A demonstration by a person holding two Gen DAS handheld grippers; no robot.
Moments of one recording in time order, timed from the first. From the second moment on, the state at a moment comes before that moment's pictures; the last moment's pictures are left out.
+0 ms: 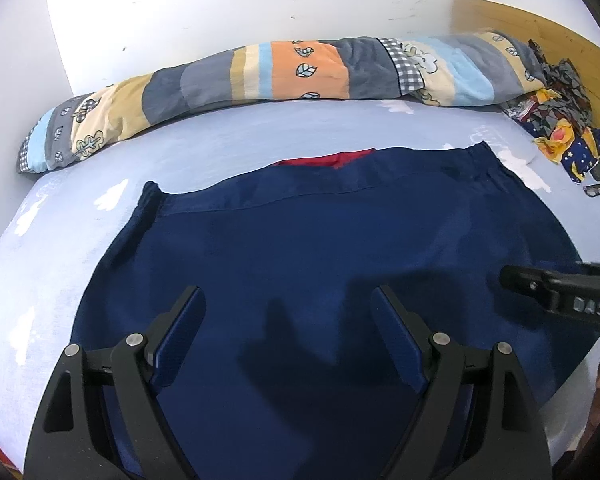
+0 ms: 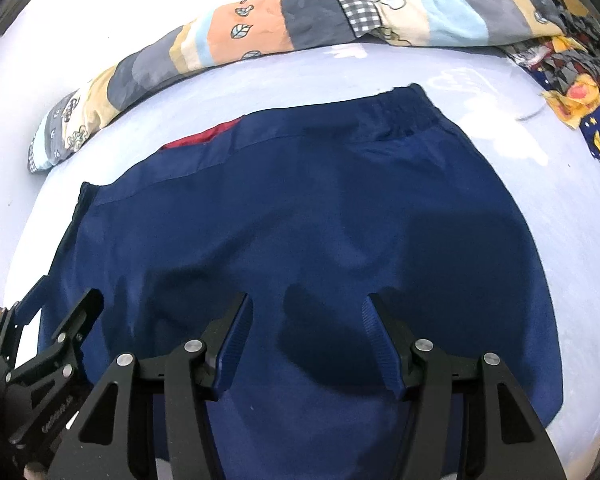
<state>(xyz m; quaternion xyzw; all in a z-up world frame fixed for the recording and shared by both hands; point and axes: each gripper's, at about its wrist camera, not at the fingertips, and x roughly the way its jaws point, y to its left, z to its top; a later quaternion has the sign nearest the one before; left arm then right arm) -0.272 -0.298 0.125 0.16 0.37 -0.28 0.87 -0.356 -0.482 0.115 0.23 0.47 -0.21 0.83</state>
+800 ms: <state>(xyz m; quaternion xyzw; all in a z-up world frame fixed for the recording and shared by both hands) -0.276 -0.304 0.110 0.15 0.42 -0.29 0.84 -0.552 -0.569 0.065 0.60 0.30 -0.24 0.70</state>
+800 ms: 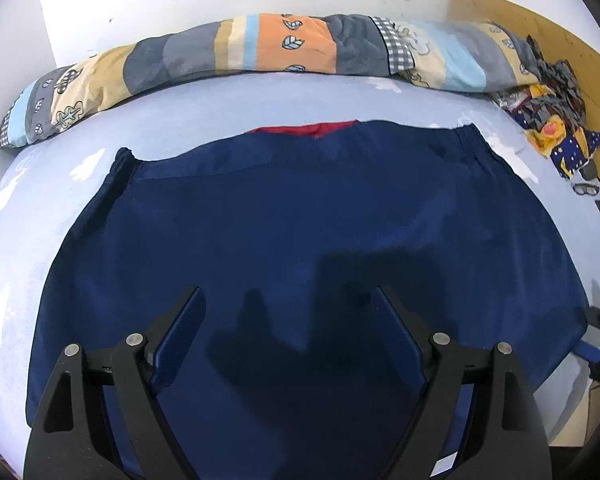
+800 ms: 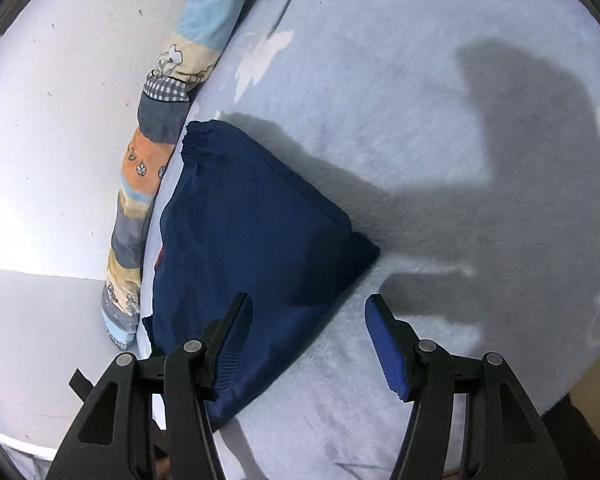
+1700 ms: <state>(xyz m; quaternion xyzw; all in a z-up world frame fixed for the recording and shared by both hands) -0.265 -0.306 0.068 0.14 0.49 -0.27 0.82 -0.451 -0.549 0.129 0.45 0.24 -0.20 0.84</state>
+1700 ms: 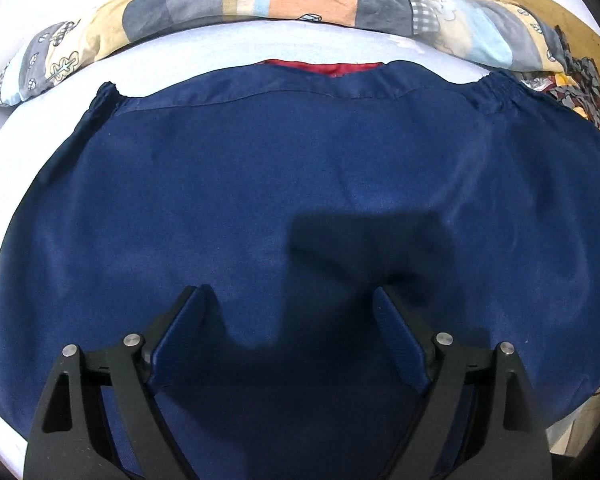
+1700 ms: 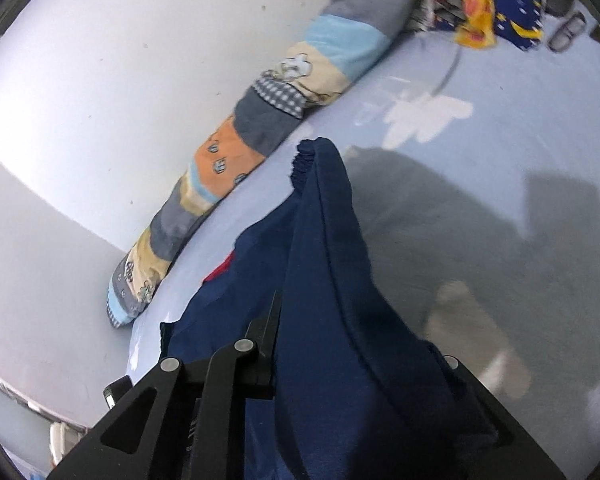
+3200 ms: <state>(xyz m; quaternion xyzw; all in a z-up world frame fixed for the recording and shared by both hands) -0.170 -0.131 0.146 0.00 0.43 -0.17 0.89 -0.360 -0.421 0.209 0.34 0.28 -0.16 0.88</state>
